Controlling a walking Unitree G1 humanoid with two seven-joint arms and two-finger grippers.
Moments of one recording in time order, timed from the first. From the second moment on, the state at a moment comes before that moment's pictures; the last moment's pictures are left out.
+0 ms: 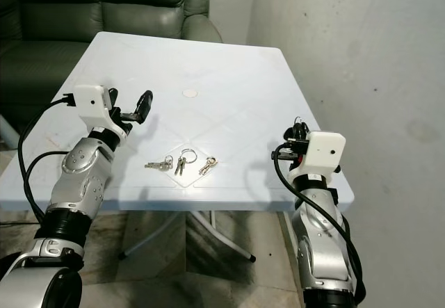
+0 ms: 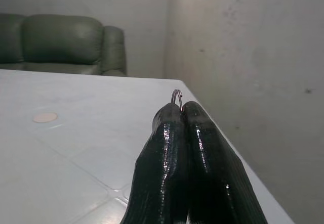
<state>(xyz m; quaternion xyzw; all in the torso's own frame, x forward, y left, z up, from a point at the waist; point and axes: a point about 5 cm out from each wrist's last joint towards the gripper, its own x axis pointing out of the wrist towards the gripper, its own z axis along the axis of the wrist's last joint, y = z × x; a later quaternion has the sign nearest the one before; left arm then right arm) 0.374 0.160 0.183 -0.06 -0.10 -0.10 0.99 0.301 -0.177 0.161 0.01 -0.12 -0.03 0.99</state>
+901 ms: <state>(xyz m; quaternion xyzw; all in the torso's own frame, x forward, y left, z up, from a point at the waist) 0.374 0.151 0.181 -0.06 -0.10 -0.10 0.99 0.302 -0.179 0.159 0.00 -0.11 -0.03 0.99</state>
